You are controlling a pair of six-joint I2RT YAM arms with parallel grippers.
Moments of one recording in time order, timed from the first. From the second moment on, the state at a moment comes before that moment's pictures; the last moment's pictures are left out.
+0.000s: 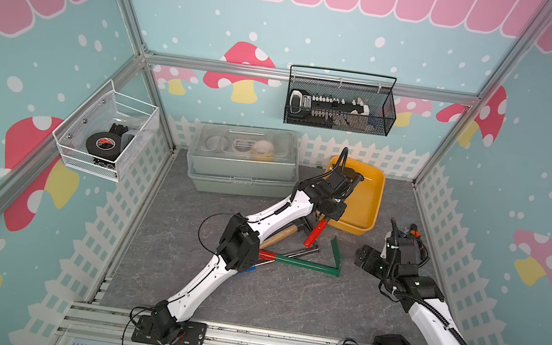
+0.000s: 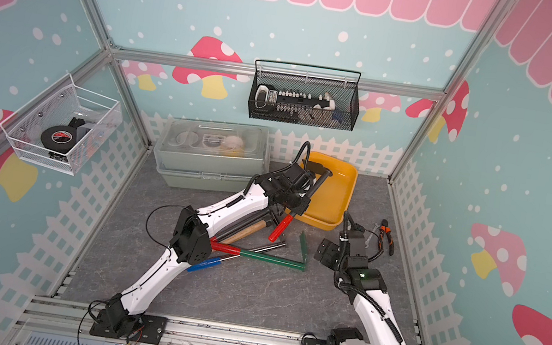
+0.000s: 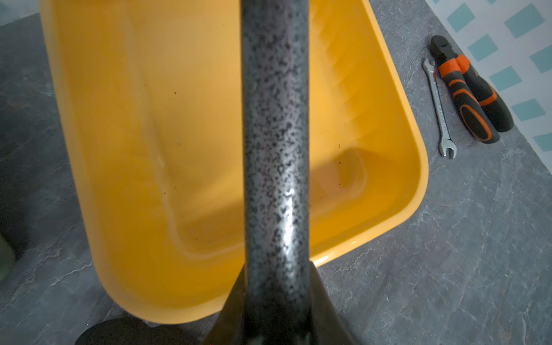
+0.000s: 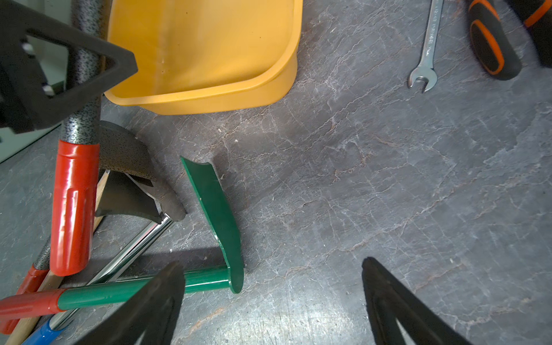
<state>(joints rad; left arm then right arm) -0.79 2.56 2.54 -0.87 0.05 -0.22 0.19 0.88 0.65 -0.63 0.05 0.52</state>
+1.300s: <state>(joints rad) -0.77 2.63 2.55 -0.80 0.14 -0.35 0.18 0.89 0.65 -0.59 0.00 0.52</state>
